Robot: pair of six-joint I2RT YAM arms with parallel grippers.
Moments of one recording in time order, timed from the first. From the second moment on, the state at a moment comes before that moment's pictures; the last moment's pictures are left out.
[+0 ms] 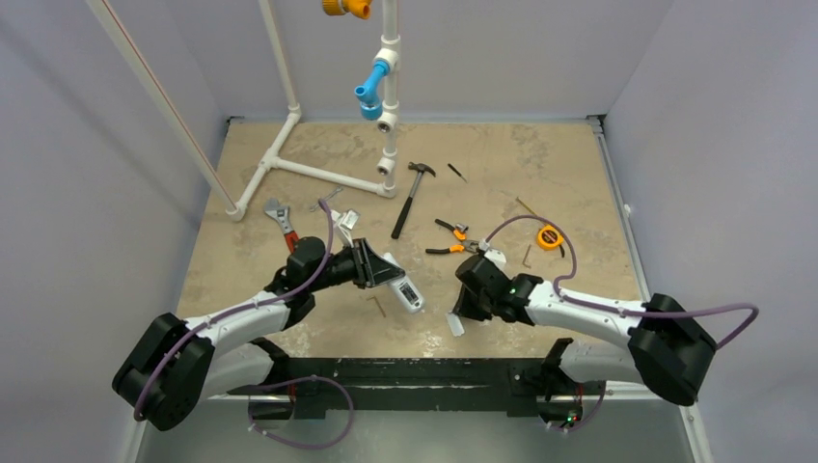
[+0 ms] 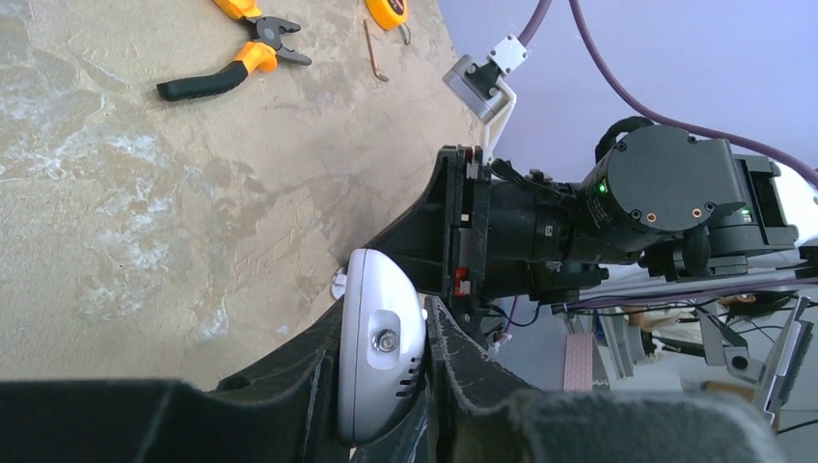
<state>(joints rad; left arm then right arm) -0.57 1.12 0.31 0.60 0.55 -0.91 0.89 1.18 0.50 -0.39 0.15 1.09</state>
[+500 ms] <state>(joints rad) -0.55 1.08 0.31 0.56 0.55 -0.90 0.89 1.38 0.69 -0.42 0.35 0.94</state>
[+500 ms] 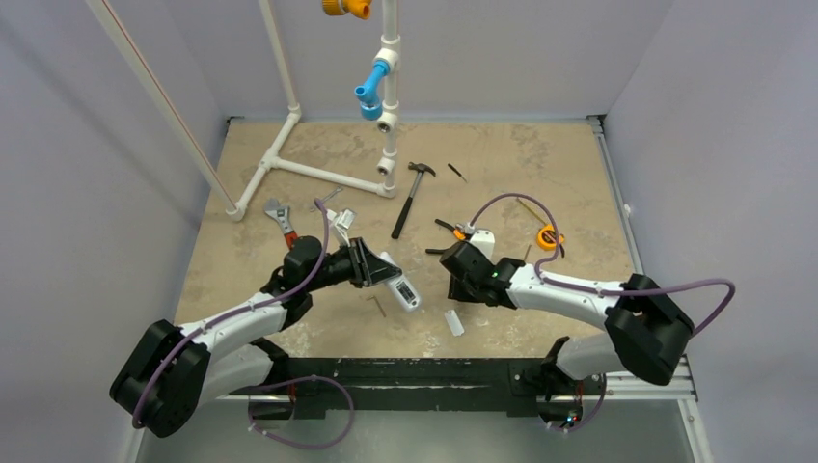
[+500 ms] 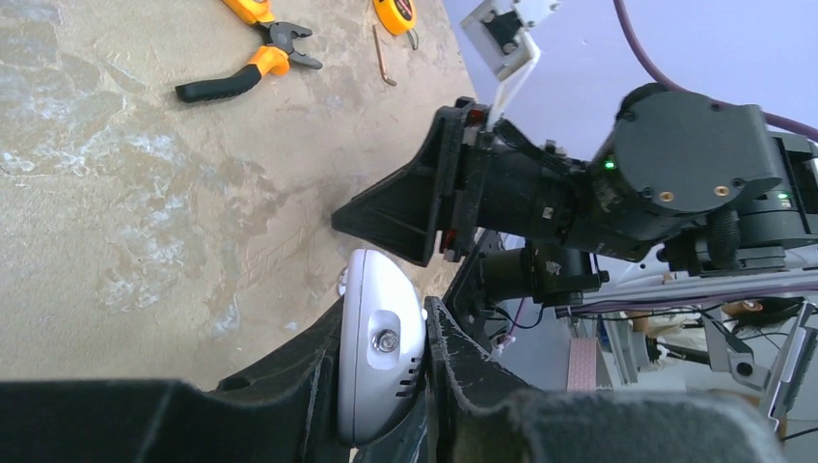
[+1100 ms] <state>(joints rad) -0.54 1.09 0.31 0.53 0.55 -0.89 0.88 1.09 0.61 -0.46 0.13 0.54</state>
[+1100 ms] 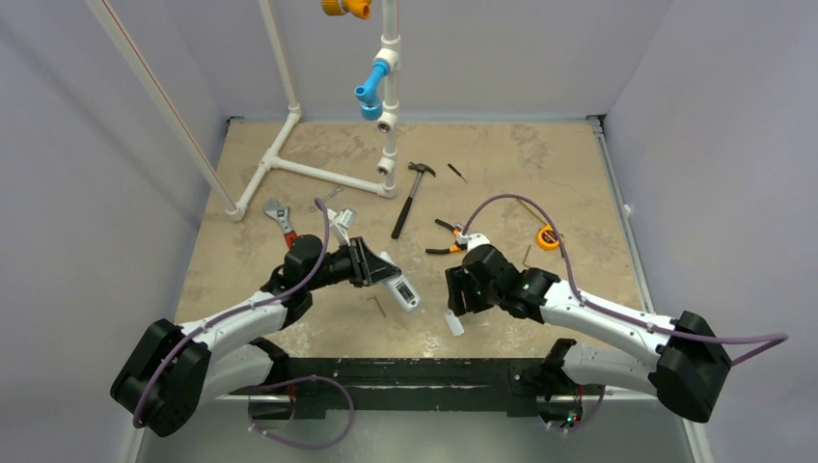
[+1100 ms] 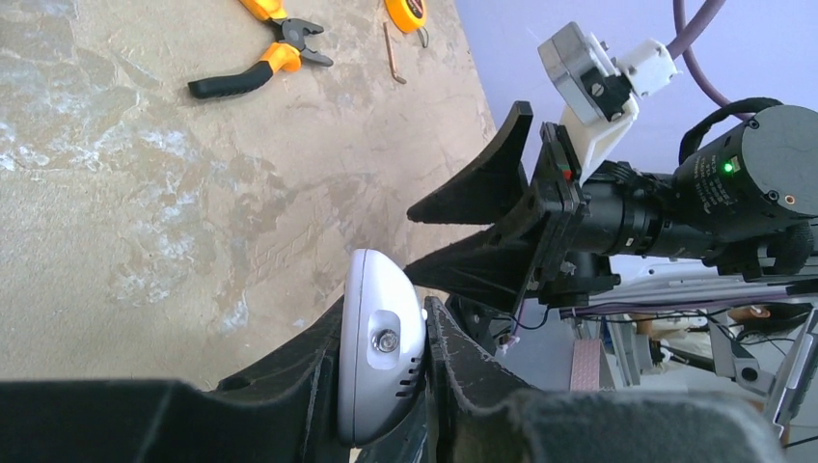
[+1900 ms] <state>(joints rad) -0.54 1.09 0.34 0.51 0.55 -0.89 0.94 1.17 0.53 -0.41 0.04 0.54</state>
